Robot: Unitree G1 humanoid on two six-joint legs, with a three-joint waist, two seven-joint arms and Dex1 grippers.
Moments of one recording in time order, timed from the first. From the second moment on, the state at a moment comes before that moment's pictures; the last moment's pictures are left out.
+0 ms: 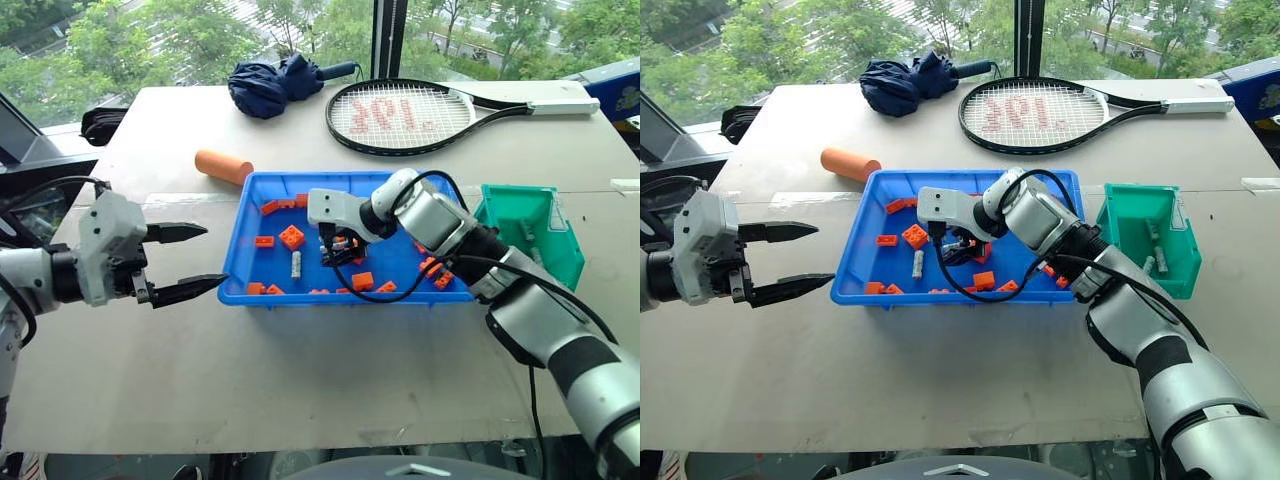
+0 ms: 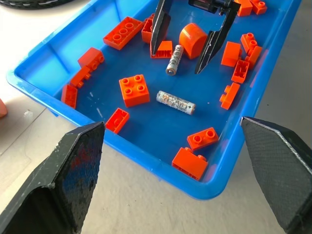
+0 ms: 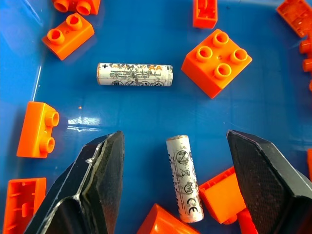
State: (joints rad) left arm 0.01 1.07 0.51 -0.25 -0.58 0.50 -1.25; right arm -1.17 -0.19 0.69 0.53 -0.03 0.50 1.12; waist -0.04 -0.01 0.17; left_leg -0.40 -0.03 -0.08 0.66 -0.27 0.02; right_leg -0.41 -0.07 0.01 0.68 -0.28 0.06
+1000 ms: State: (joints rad) left arm -0.22 1.04 0.42 -0.29 -0.75 0.60 -1.24; right arm -1.08 -0.39 0.29 -0.10 0.09 1.04 1.11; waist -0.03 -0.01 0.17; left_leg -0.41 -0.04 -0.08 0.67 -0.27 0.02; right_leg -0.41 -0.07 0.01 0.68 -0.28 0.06
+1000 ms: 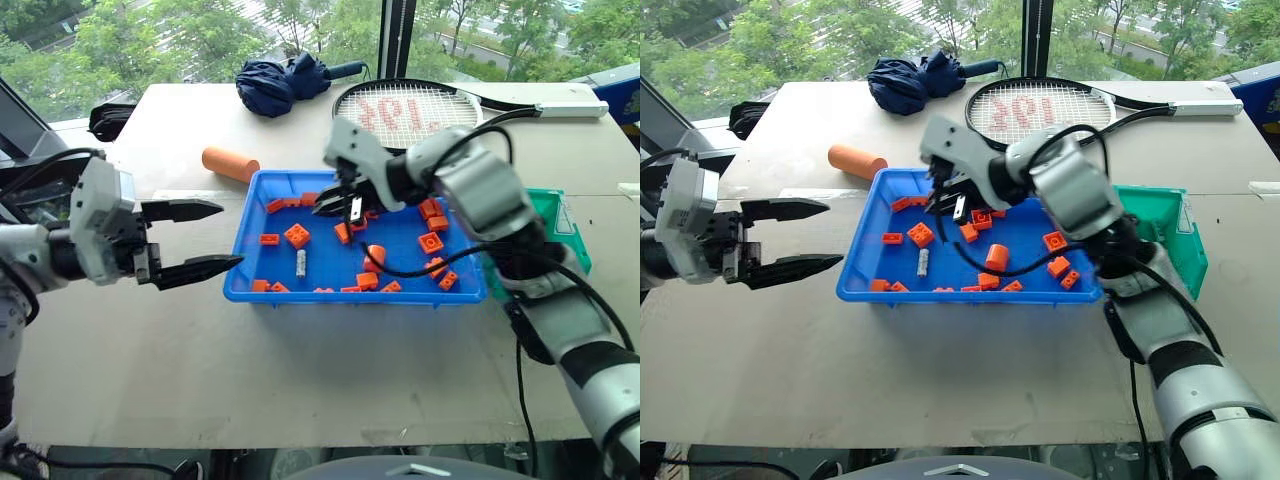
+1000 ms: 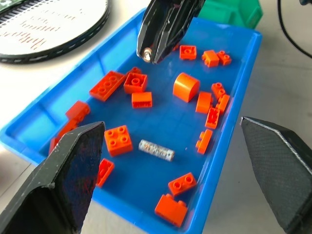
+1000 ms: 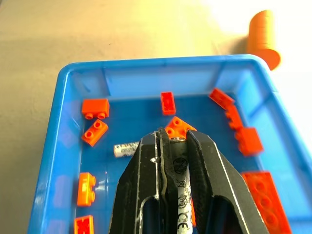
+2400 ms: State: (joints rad) left arm -0.63 0.96 -0.01 0.19 -0.40 0.27 -1.40; right arm -0.24 -0.79 -0.30 -0.52 0.54 0.95 0.91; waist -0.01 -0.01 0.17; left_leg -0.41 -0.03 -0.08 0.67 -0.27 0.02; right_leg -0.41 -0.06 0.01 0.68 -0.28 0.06
